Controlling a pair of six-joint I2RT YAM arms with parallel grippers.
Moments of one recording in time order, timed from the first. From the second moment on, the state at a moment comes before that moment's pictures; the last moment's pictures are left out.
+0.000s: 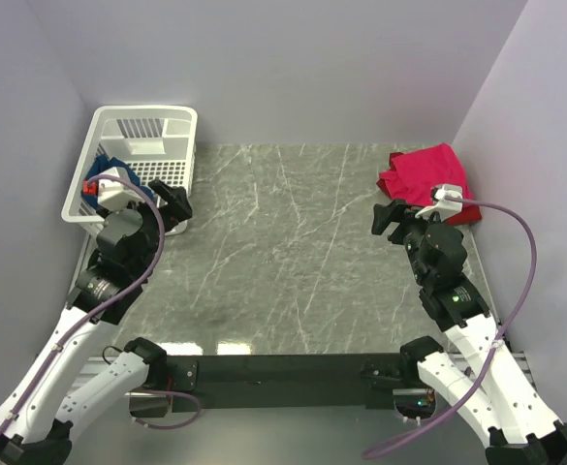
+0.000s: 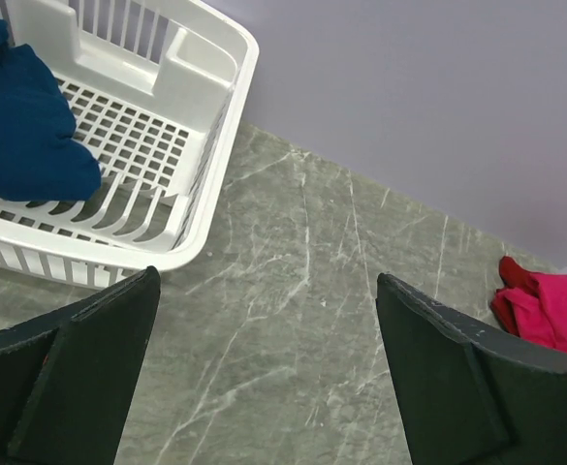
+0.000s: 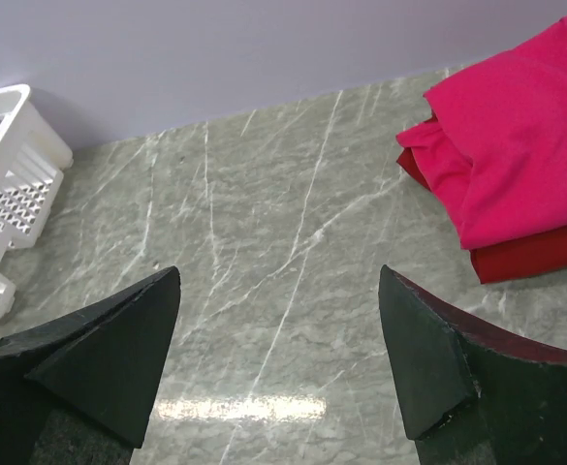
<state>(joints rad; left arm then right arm) -0.46 0.73 0.93 -0.32 -0.55 -0.53 0.35 0.65 0.71 -0.17 0.30 0.33</state>
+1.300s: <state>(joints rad) 0.13 1.81 1.57 -0.43 -0.55 -0.51 0.35 0.71 0.71 -0.13 0.21 0.33</state>
